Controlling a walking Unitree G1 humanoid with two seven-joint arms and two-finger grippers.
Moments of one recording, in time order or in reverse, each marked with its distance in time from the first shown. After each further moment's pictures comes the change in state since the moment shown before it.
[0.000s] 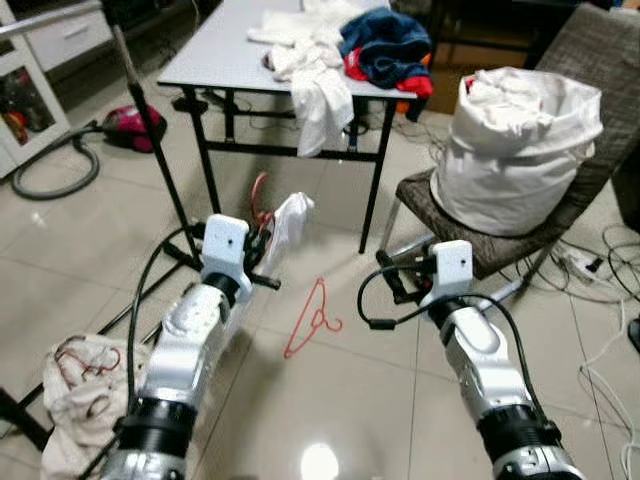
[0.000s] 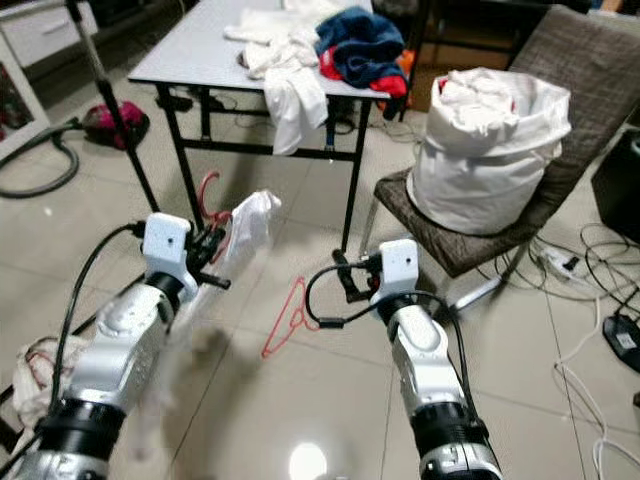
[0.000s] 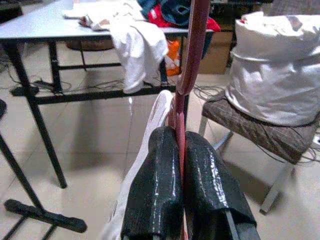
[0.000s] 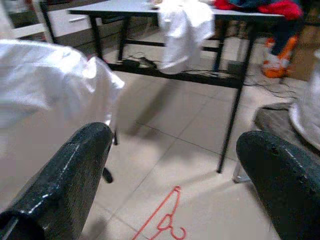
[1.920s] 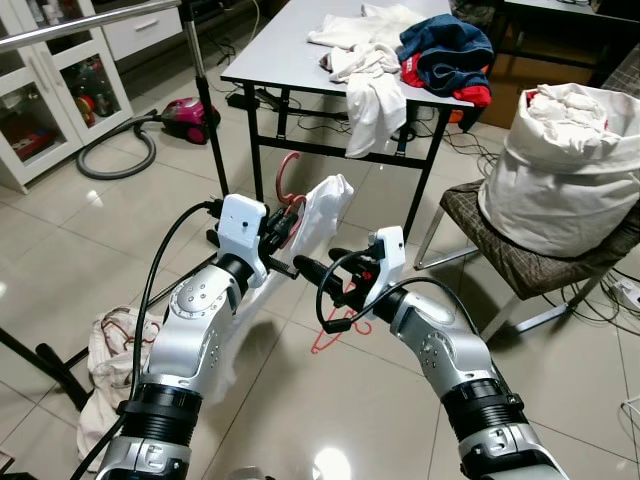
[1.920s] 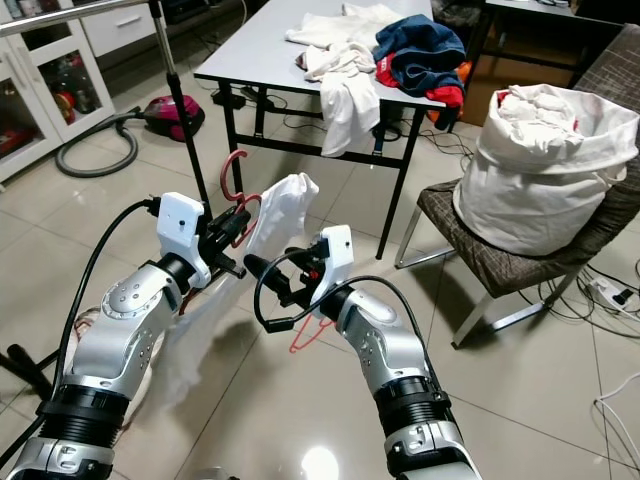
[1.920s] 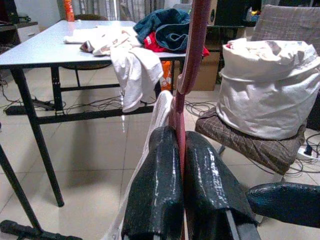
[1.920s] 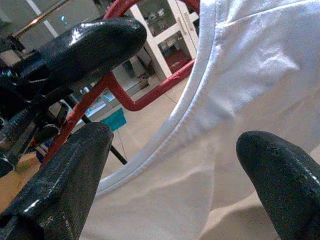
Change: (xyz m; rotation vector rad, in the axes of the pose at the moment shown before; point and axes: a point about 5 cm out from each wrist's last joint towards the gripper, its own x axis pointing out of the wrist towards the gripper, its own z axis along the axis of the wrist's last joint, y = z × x) left arm 0.008 -0.021 0.026 0.000 -0.073 -0.177; right arm 0.023 0.074 0.021 0.379 0.105 0.518
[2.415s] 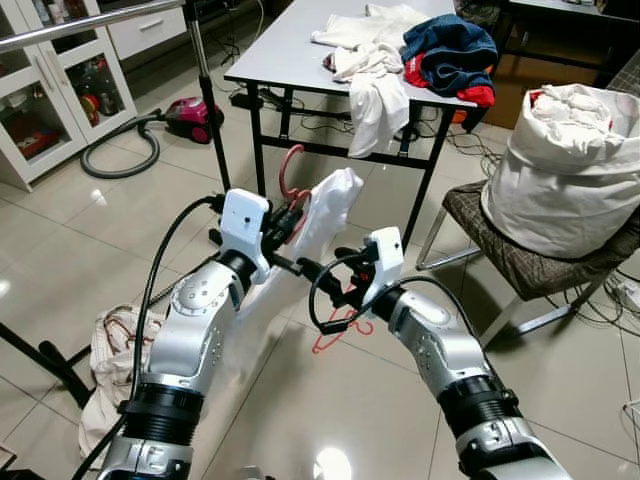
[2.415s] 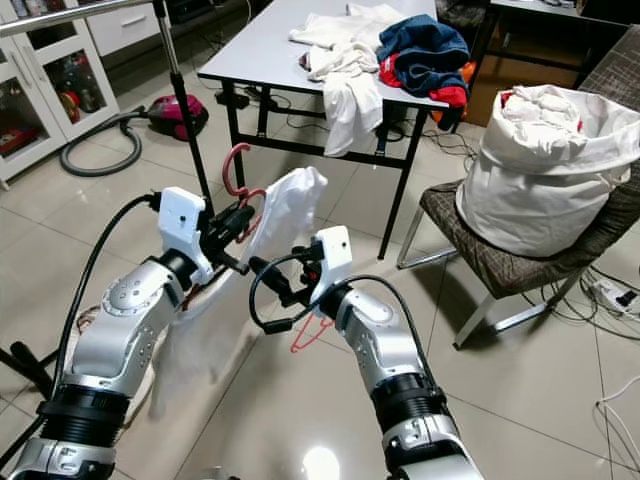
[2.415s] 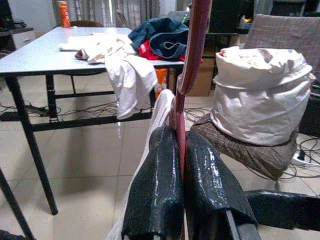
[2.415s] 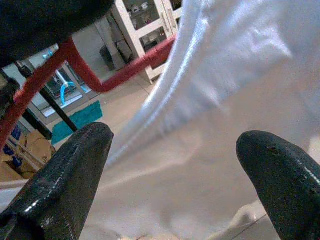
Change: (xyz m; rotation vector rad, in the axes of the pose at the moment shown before) left arm 0.002 -0.006 0.009 -0.007 -0.026 -0.031; right arm 0.005 -0.006 -0.001 -0.100 0.015 -0.077
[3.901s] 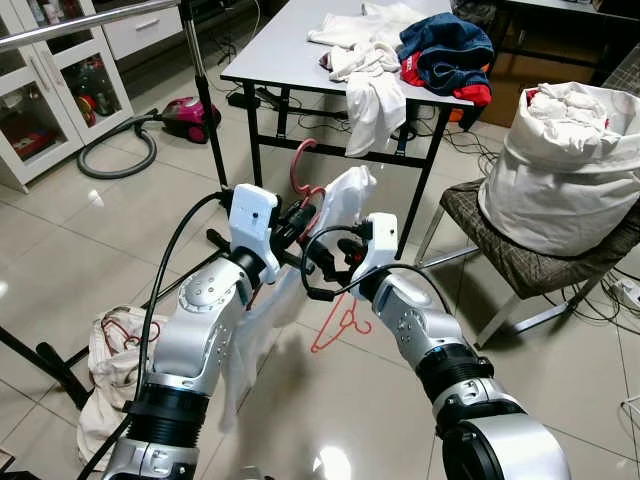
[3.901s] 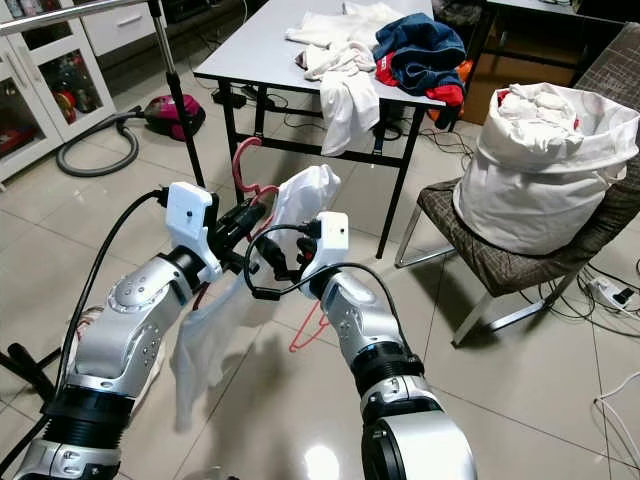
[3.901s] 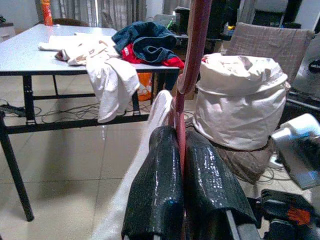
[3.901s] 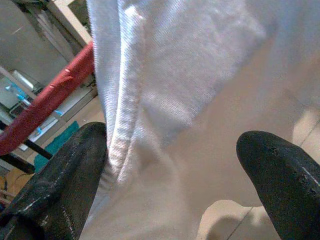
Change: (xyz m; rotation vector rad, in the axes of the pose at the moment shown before) left arm 0.003 -0.012 0.010 -0.054 -0.015 -0.046; right arm 0.023 -0.010 0.004 0.164 -0.004 -0.191
